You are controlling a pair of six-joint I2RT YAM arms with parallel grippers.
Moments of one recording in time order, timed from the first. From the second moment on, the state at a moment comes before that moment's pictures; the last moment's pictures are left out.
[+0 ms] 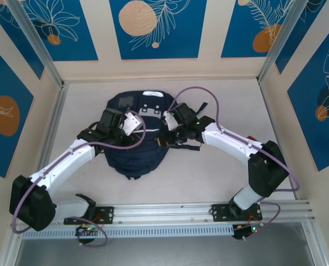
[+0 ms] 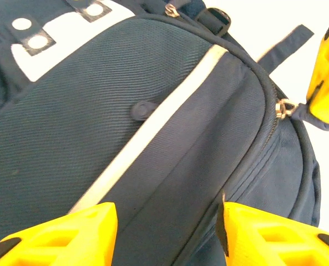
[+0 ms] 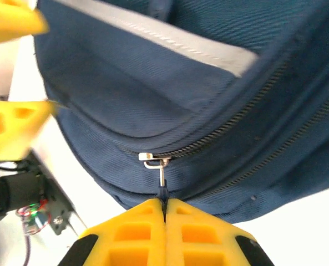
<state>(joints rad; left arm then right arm) -0.49 1.22 0.94 -0.53 0.16 0.26 0.67 1.57 1.17 -0.57 -0.42 0.42</state>
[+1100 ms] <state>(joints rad) -0.31 1.31 0.75 -0.34 0.21 -0.85 0.61 1.55 1.18 -0.66 -0.24 0.21</state>
